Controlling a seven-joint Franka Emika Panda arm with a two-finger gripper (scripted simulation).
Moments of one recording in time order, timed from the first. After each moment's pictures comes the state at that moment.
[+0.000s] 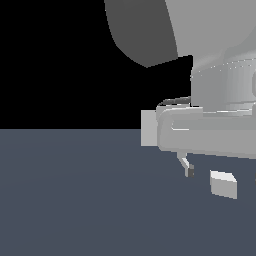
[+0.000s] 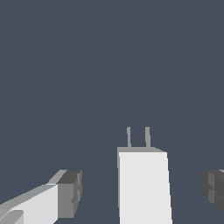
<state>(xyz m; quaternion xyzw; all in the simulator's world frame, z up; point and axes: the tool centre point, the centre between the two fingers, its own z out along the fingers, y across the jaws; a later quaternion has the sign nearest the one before) -0.097 -0.150 0.024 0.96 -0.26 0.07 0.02</state>
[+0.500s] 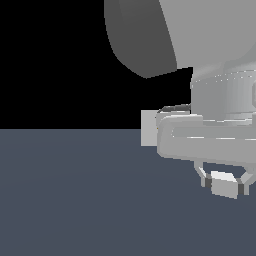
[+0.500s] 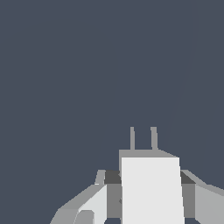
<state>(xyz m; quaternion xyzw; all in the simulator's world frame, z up) -0.096 -0.150 0.012 0.96 -0.26 0.07 0.02</state>
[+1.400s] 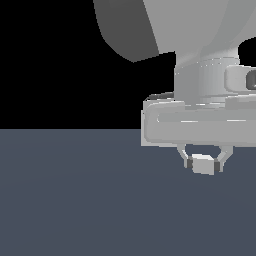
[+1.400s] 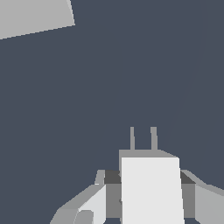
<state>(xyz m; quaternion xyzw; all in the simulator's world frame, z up) -0.074 -0.131 0.037 0.97 -0.22 0.07 0.02</state>
